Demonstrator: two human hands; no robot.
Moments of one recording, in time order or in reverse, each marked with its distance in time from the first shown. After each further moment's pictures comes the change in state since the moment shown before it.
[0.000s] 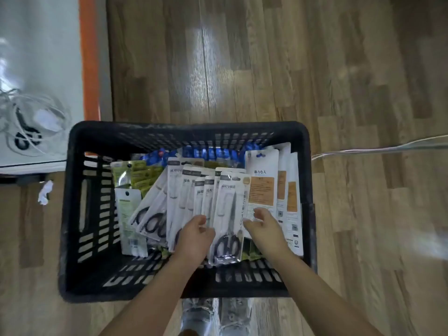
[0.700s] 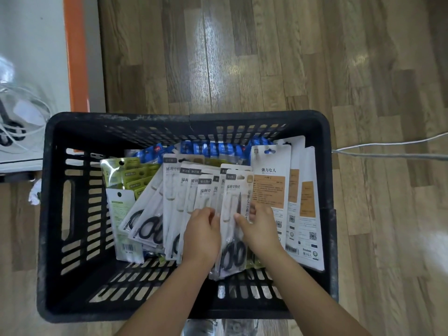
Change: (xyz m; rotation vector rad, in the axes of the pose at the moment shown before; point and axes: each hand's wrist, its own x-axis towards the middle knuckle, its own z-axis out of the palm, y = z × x) left_hand 0.033 0.007 0.023 0.227 0.194 0.222; right_hand 0.054 0.010 0.035 -0.122 0.081 -0.097
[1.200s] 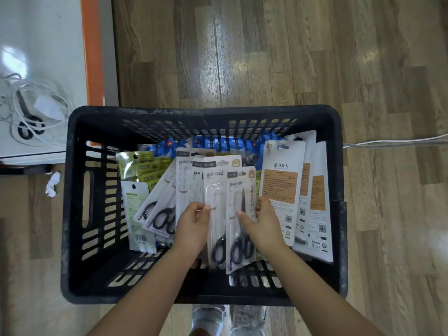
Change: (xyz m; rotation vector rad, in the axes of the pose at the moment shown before) left_hand -0.001 -0.019 -0.034 -0.368 -0.054 -0.173; right_hand -0.014 -0.001 0.010 0.039 -0.035 -0.016
